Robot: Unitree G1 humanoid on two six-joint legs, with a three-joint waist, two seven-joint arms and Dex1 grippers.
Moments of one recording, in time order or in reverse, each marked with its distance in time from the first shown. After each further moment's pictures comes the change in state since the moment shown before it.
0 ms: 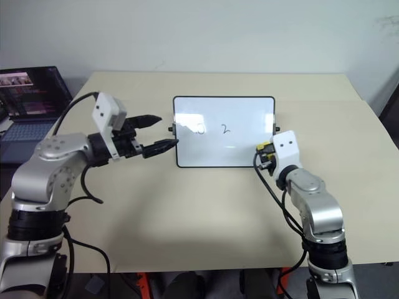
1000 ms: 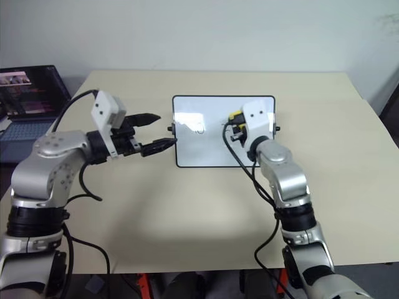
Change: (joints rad) left arm -0.018 0.009 -0.005 0.034 0.032 -0.020 -0.034; right arm -0.345 0.163 0.108 0.410 -0.042 -0.301 -0.059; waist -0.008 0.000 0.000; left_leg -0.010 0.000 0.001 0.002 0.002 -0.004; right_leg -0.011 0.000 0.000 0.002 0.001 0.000
